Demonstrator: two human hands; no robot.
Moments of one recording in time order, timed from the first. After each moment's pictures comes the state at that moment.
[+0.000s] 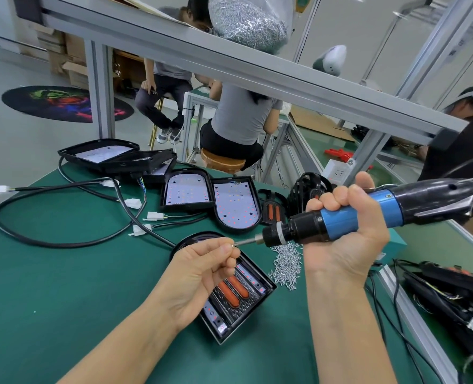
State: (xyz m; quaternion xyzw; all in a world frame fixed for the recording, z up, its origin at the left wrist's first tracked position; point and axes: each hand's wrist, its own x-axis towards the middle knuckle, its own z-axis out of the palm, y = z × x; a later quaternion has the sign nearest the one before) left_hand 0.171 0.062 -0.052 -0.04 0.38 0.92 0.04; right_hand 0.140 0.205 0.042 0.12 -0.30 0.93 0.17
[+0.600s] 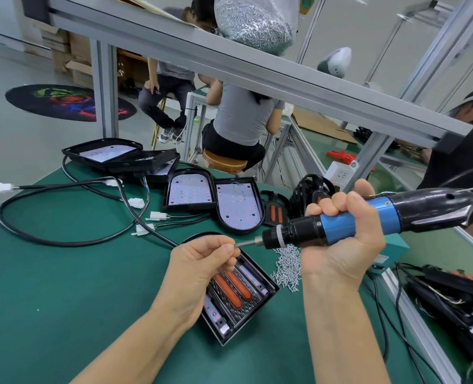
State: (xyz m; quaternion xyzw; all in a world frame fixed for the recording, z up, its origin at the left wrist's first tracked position) left_hand 0.172 0.065 -0.055 -0.03 0.45 0.89 -0.08; right_hand 0.139 0.200 0.035 0.11 -0.30 0.93 0.19
